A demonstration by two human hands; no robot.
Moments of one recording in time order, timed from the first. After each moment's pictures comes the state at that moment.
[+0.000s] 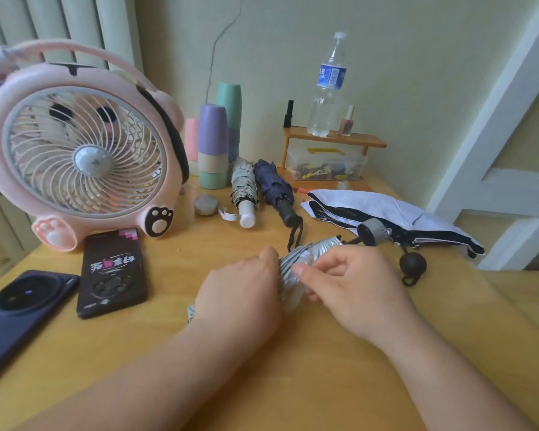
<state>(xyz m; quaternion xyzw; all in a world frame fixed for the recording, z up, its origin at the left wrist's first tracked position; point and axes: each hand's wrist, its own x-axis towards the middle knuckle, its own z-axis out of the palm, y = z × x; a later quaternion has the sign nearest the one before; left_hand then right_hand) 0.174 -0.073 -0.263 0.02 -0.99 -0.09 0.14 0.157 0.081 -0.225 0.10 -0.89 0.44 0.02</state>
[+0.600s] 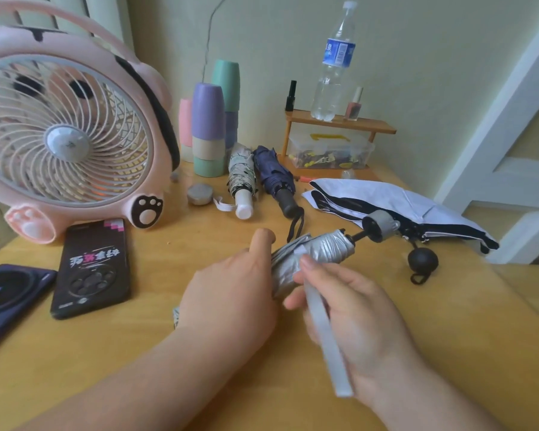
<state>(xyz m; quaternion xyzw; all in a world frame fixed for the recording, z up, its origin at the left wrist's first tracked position) 0.175 -0.074 -0.267 0.04 -0.97 -0.15 0.17 0.170 0.065 -0.248 0.00 -0.61 0.78 -0.14</state>
